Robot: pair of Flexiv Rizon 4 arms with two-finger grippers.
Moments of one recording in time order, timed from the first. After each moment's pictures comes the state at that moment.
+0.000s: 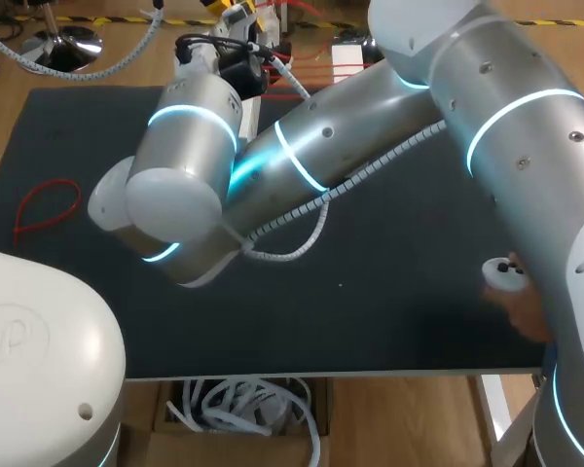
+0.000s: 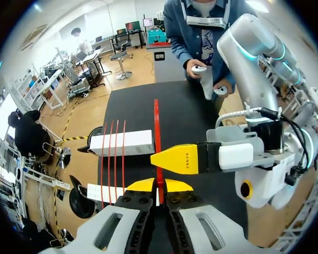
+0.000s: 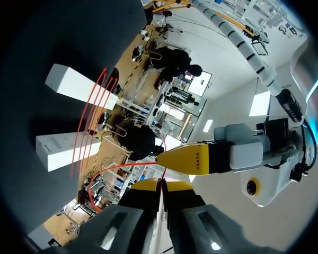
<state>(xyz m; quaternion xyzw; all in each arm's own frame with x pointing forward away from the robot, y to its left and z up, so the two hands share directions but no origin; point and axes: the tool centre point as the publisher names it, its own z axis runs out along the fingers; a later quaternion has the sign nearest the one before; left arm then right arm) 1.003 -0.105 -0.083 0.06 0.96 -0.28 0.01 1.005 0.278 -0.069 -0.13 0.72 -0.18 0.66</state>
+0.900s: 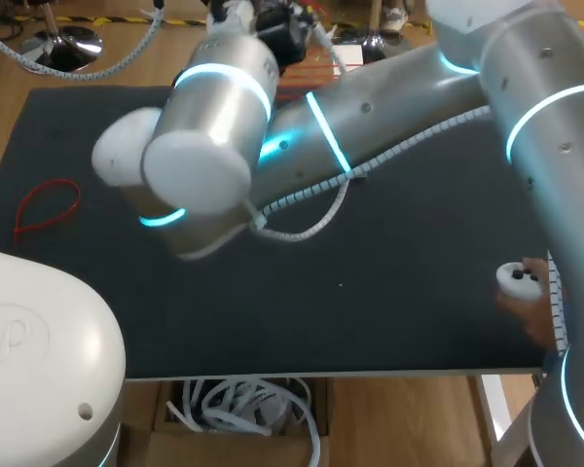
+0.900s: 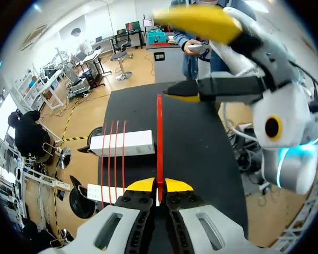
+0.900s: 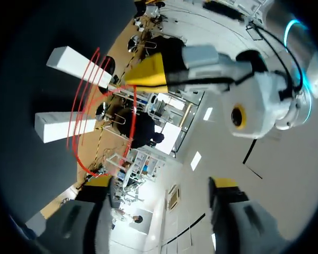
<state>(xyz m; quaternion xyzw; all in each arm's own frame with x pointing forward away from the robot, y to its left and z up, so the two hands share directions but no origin) 1.003 -0.105 -0.082 0.06 0.96 -0.28 0.01 0.991 0.208 0.004 -0.08 0.72 -0.20 0.66</state>
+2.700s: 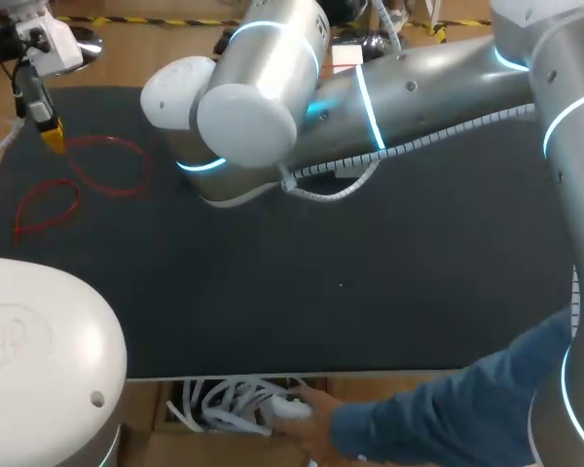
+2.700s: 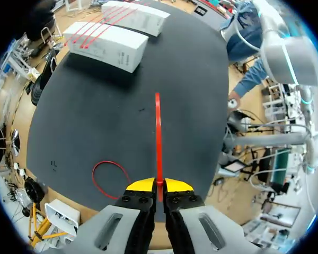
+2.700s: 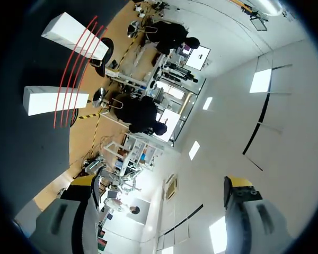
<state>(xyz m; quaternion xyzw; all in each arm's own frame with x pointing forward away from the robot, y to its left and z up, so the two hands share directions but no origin) 0.919 0.179 -0.265 -0.17 0.97 -0.08 -0.15 1.029 0.141 0.029 -0.06 0.70 -0.24 0.67</state>
